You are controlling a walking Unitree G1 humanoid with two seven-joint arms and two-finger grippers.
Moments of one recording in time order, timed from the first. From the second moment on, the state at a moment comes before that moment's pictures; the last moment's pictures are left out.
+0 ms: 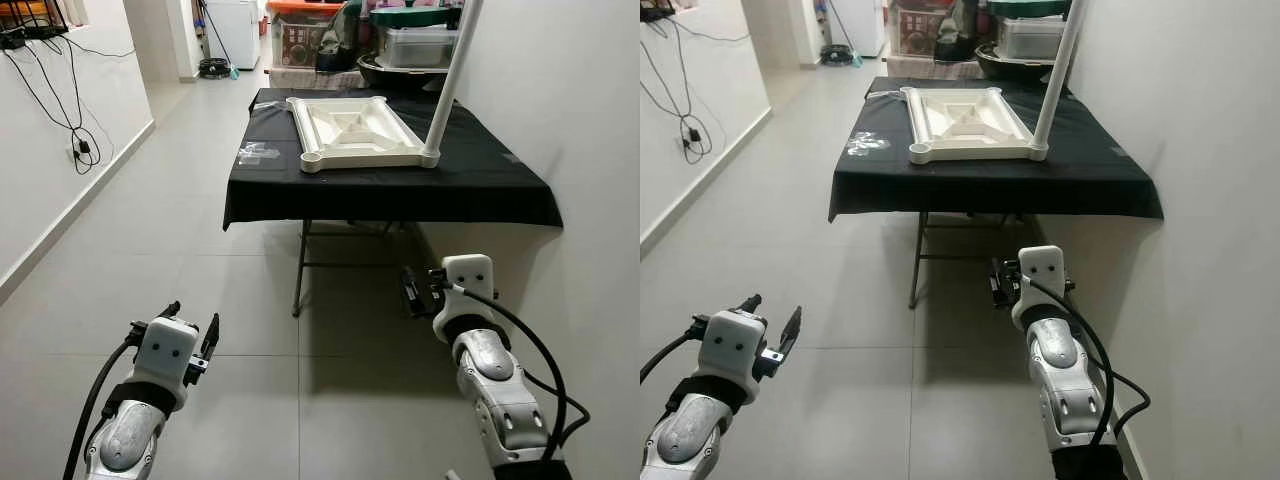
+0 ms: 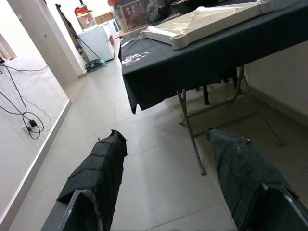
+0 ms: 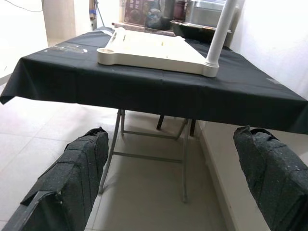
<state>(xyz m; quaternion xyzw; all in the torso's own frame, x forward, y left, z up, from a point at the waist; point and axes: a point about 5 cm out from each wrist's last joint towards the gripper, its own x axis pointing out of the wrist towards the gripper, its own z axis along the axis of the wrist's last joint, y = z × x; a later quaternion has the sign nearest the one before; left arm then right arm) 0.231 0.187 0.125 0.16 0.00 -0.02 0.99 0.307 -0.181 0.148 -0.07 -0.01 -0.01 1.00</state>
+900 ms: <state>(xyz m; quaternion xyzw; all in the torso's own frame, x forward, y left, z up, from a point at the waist) 0.232 0.182 0.122 0.15 0.00 -0.02 0.99 0.313 -0.188 0.151 -0.07 -0.01 -0.03 1.00</state>
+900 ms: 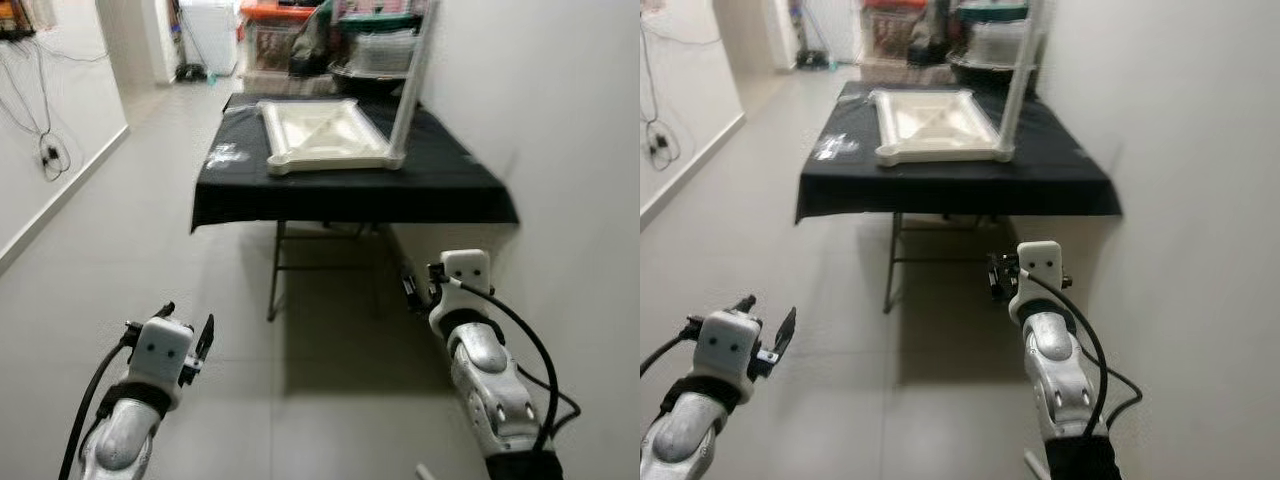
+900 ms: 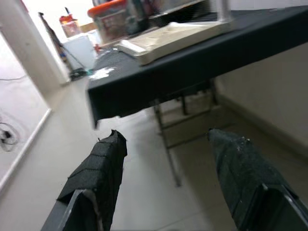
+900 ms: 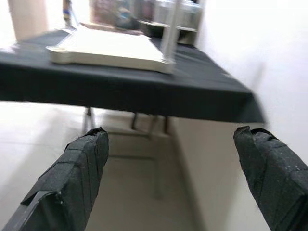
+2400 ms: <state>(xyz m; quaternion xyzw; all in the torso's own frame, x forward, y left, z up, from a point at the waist) 0.232 0.185 0.119 0.13 -0.01 0.00 0.99 0.318 -0.184 0.151 -0.08 0.00 -0.02 1.00</state>
